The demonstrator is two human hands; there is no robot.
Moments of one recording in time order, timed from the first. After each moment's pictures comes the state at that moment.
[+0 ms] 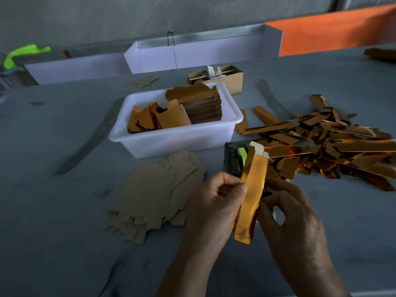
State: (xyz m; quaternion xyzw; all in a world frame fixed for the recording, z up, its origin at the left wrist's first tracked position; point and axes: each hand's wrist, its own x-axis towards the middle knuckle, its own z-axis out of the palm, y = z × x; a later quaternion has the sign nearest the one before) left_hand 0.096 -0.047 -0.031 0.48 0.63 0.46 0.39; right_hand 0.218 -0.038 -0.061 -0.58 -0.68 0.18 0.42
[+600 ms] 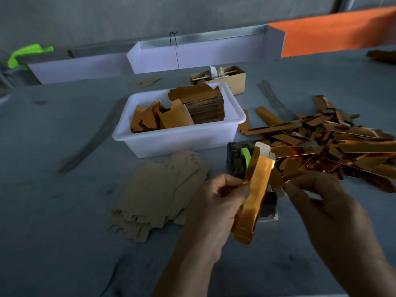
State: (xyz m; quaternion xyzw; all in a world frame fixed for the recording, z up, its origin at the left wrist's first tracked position) left_hand 0.094 -0.050 -0.021 0.43 0.61 0.47 0.48; right_hand 0.250 -0.032 -0.027 -0.55 -0.67 0.26 0.43
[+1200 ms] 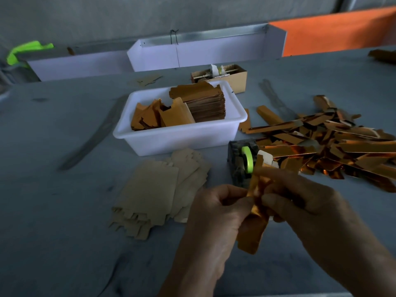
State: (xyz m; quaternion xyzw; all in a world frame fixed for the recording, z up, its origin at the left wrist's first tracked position) left_hand 0.098 -0.064 -0.014 0.36 0.58 0.50 0.53; right_hand 0.236 -0.037 -0.003 -0.47 -0.73 0.37 0.34
